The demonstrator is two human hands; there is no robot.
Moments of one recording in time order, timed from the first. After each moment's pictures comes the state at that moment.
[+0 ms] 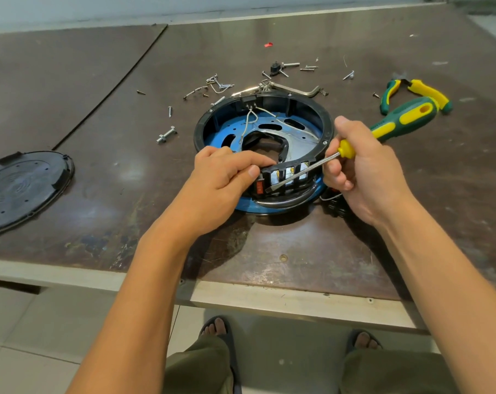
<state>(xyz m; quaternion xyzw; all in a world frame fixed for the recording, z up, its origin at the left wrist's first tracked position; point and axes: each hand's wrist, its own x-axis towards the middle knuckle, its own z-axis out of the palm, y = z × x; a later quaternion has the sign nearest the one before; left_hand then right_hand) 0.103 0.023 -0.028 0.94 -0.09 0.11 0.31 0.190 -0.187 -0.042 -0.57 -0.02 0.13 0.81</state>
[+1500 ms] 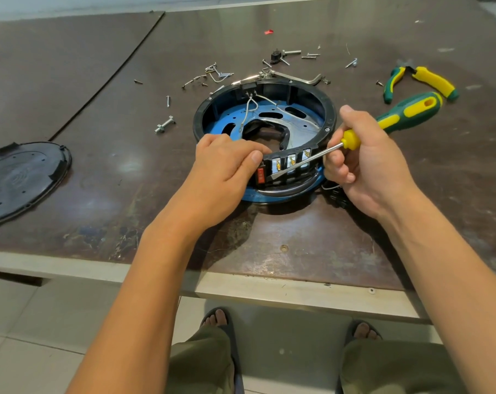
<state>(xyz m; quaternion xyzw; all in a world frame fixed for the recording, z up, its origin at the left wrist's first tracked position) 0.105 0.013 -0.028 0.95 -0.08 0.13 0.27 0.189 -0.187 -0.045 -0.55 -0.01 0.16 0.82</state>
